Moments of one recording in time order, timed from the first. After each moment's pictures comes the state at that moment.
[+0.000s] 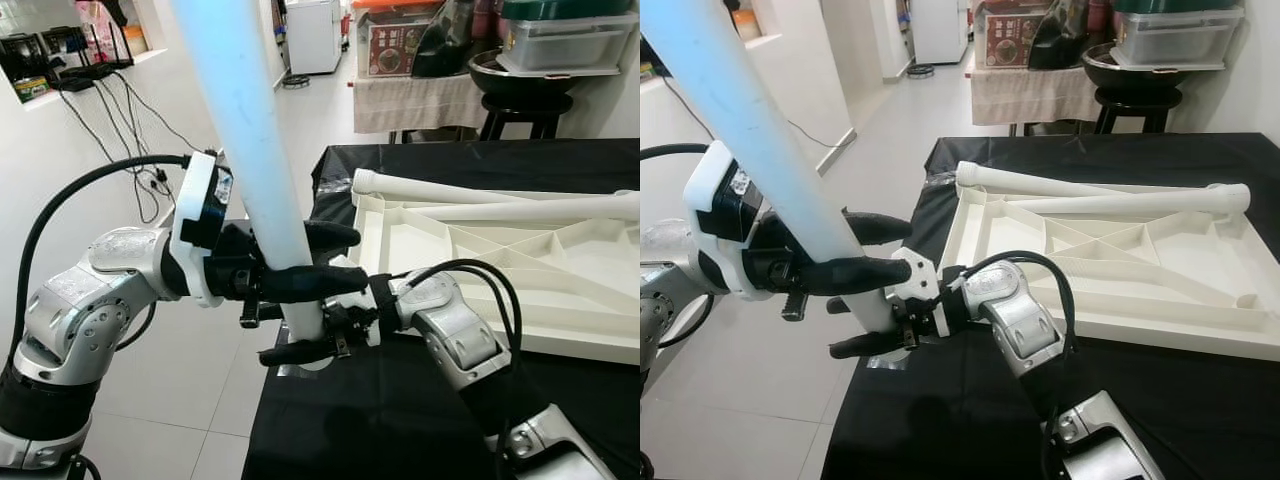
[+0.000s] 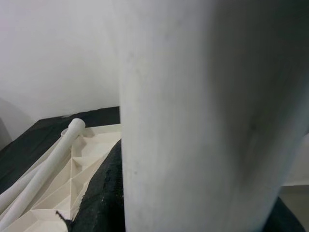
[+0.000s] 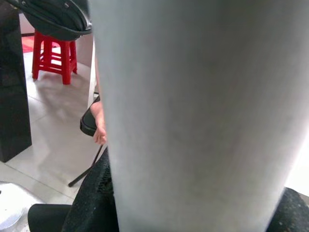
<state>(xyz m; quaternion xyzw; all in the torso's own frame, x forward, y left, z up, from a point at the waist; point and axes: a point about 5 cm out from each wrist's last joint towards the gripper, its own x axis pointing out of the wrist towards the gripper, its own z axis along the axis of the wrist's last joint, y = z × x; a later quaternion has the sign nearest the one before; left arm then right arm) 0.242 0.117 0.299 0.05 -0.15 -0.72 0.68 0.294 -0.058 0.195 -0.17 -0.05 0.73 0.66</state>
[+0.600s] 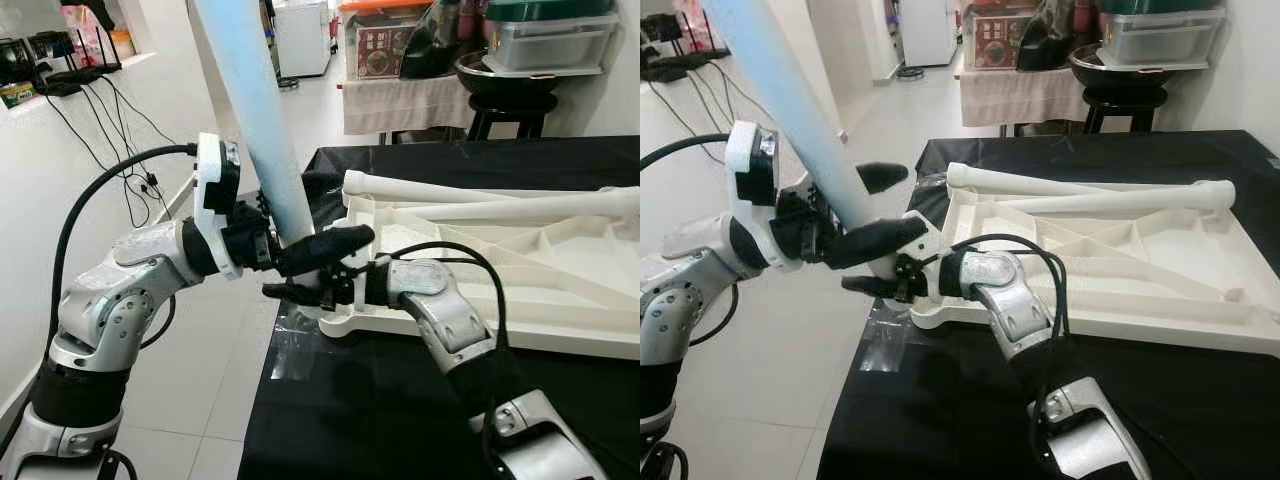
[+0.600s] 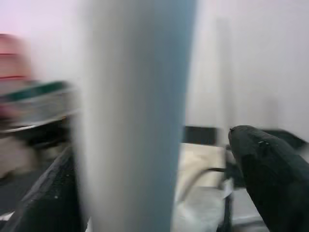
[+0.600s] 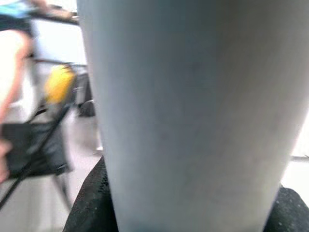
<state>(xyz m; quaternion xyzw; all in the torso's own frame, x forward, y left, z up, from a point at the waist) 0.277 0.129 0.297 -0.03 -0.21 -0.54 0.82 0.342 -0.061 0.201 -0.12 -0.07 0.54 0.83</state>
